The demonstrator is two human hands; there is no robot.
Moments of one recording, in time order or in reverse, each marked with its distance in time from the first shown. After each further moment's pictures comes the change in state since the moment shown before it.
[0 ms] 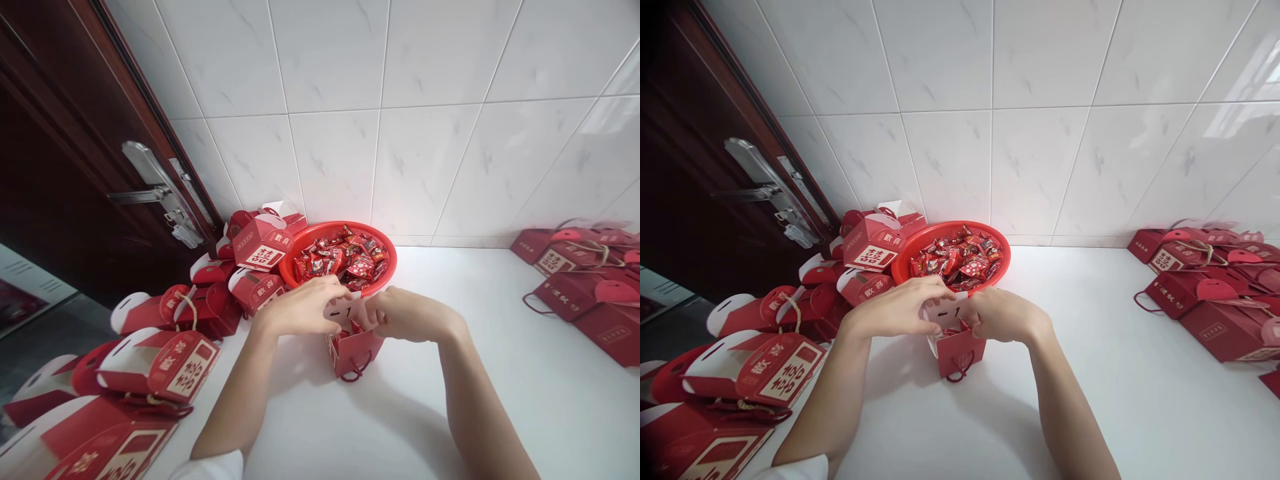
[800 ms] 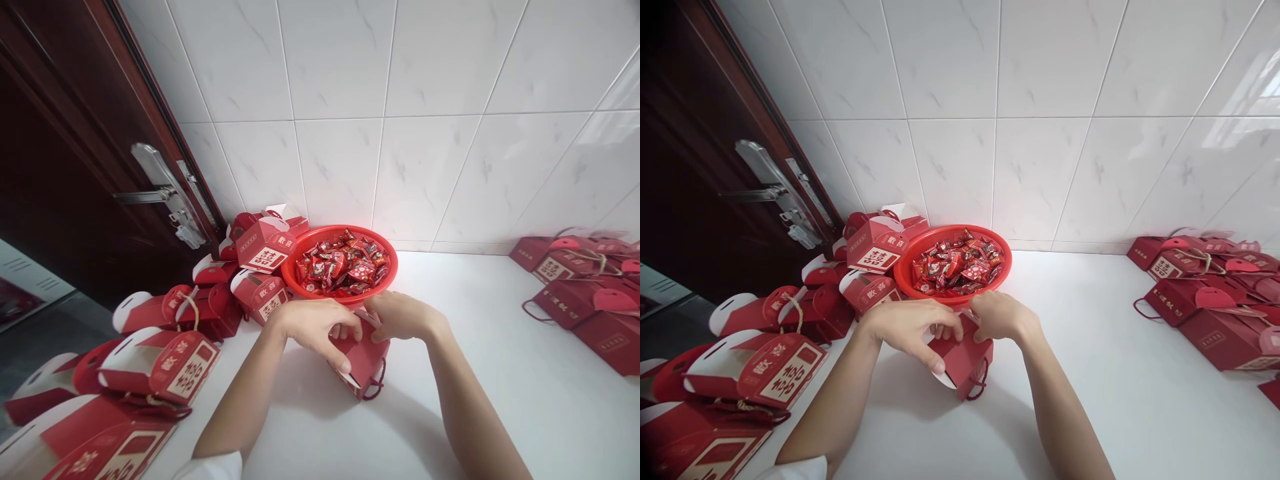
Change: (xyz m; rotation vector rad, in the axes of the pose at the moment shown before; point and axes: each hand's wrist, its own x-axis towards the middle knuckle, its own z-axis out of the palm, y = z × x) left_hand 0.013 -0.009 0.011 -0.108 -0.332 0.210; right_hand 0.022 0.010 0.009 -0.074 -0.009 0.179
